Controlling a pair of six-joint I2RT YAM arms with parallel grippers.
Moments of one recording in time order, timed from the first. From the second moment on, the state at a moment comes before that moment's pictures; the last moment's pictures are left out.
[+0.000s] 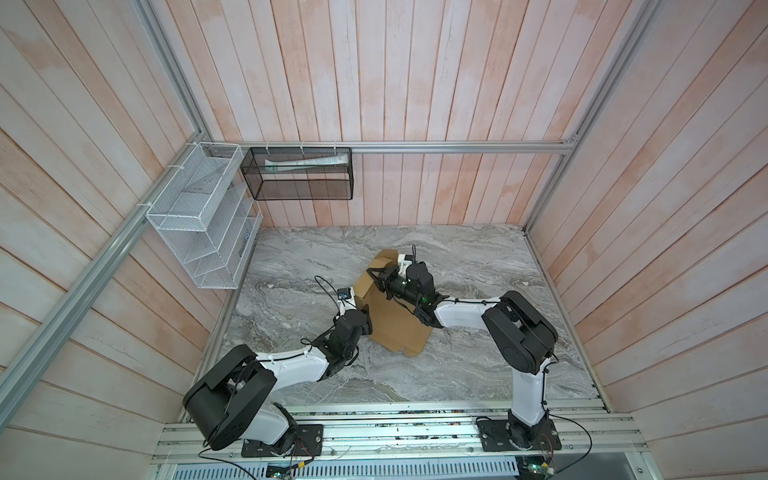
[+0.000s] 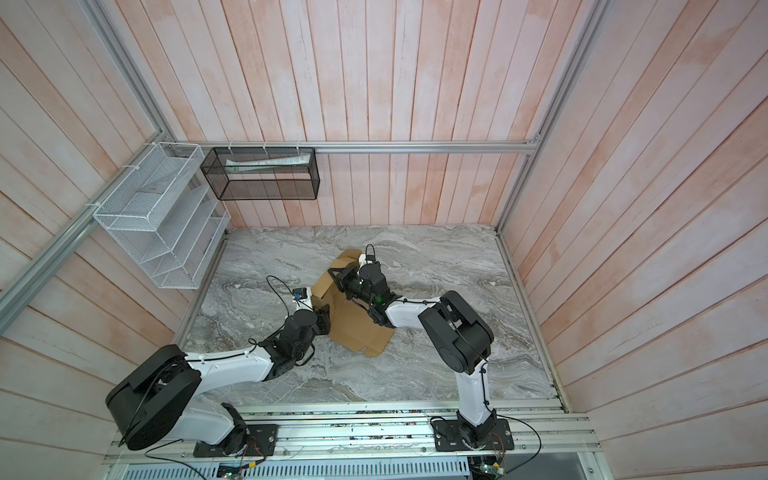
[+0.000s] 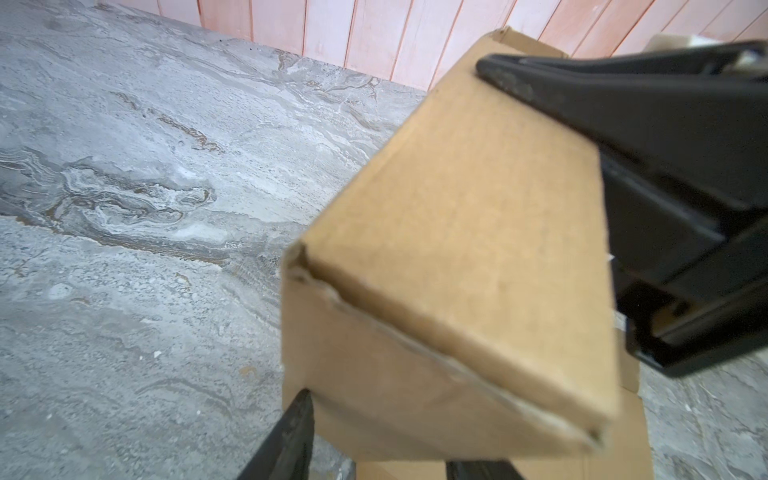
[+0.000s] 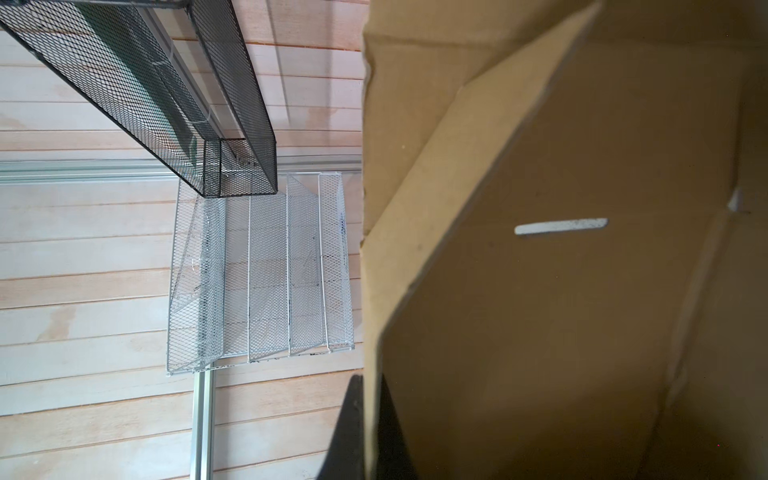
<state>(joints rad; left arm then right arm) -0.73 1.44 0.50 0.45 -0.48 -0.55 0.74 1.97 1.11 0.74 -0.21 1.54</state>
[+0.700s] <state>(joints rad) -0.77 1.50 0.56 0.40 -0.60 -0.62 0.74 1.97 1.06 0.79 -0.18 1.54</state>
